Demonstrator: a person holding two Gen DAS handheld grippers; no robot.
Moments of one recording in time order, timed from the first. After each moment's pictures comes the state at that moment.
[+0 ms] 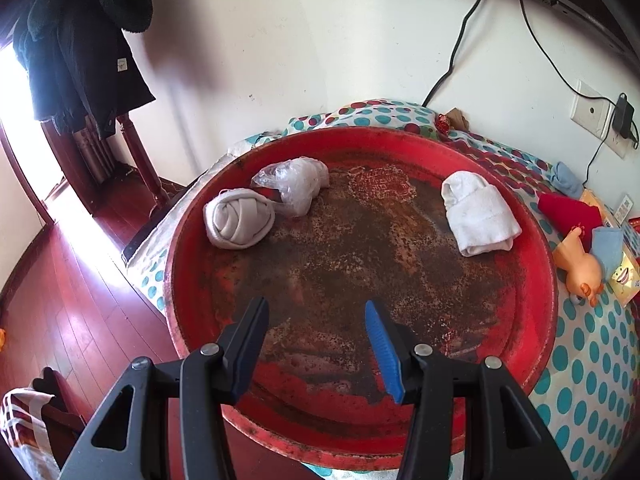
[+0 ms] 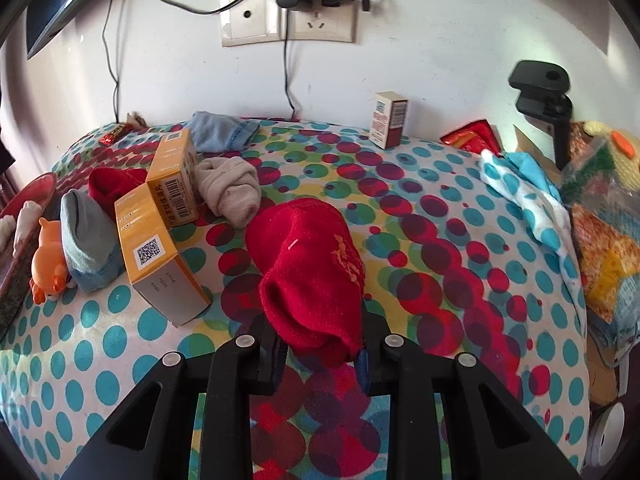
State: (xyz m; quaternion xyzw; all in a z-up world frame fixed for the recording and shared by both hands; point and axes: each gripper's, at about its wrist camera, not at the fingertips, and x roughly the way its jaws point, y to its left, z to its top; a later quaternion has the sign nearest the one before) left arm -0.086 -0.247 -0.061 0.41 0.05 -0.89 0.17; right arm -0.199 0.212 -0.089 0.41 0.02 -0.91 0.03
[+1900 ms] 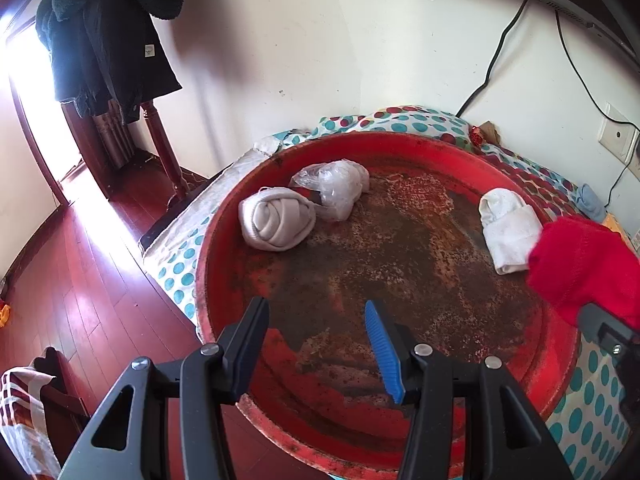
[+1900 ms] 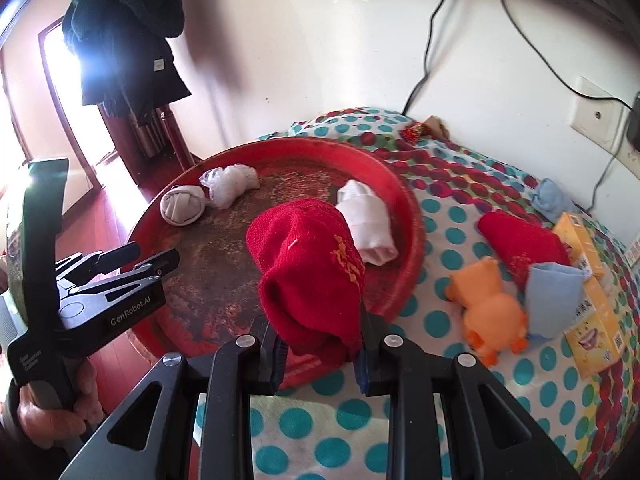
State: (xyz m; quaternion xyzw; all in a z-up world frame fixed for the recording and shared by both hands) left arm -0.083 -0.268 -0.060 0.41 0.07 -0.89 0.21; right arm -0.126 -0.097 -0.040 0.40 0.09 -0.86 0.32
